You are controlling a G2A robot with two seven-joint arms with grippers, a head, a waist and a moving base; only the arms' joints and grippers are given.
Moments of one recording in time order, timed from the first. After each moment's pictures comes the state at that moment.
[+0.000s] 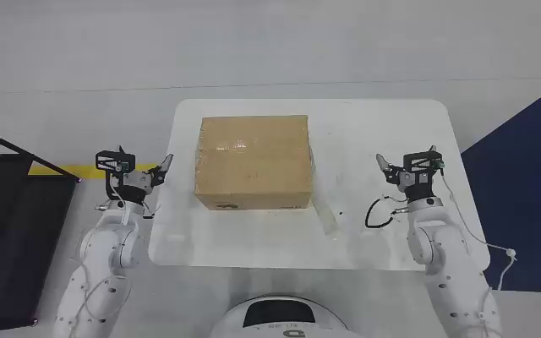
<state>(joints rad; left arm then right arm) 1.73 -1.15 -1.60 -1.80 1.33 0.00 0.00 -1.73 -1.15 1.60 -1.80 -1.33 0.00 0.00</state>
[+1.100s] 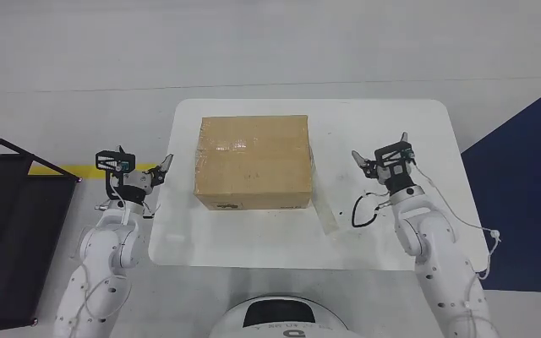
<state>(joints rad) 1.73 -1.15 -1.60 -1.80 1.33 0.00 0.00 -1.62 -1.15 1.47 -1.82 -1.45 -0.11 0.07</state>
